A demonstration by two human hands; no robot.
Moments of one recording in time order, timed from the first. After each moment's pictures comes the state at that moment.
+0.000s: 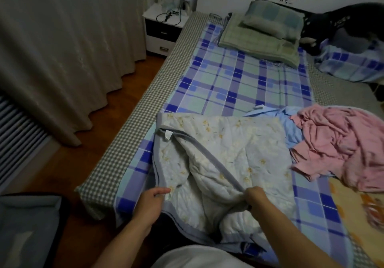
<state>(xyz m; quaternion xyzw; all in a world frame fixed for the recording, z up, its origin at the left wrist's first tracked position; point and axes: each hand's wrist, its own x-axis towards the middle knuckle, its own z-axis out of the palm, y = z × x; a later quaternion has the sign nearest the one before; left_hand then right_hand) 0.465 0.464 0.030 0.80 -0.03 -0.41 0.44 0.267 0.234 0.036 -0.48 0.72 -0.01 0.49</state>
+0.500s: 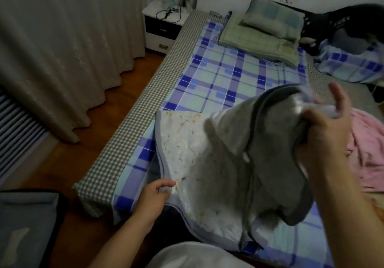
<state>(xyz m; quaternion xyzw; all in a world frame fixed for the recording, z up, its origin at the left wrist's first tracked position) 0.457 0.457 0.055 0.76 -0.06 -0.42 0.50 0.298 0.199 0.271 -0.52 0.38 -0.51 0.57</state>
